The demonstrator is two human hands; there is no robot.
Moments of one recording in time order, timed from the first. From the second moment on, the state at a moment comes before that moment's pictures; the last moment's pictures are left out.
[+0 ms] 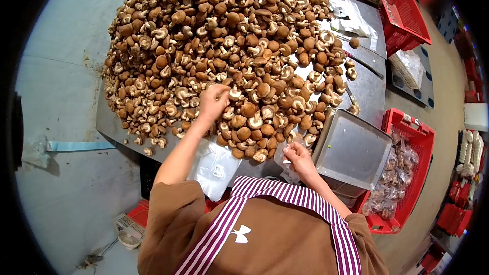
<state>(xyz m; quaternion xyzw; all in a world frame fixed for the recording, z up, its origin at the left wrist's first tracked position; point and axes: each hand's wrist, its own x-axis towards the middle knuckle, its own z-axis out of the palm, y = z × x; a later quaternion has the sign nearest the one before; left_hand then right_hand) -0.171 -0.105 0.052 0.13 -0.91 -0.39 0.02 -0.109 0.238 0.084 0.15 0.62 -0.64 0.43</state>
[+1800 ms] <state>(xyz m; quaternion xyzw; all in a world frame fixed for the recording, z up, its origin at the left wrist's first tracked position) -0.221 -0.242 0.014 0.35 -0.42 -0.83 0.11 -0.128 0.219 0.078 0.16 0.60 -0.65 0.43</state>
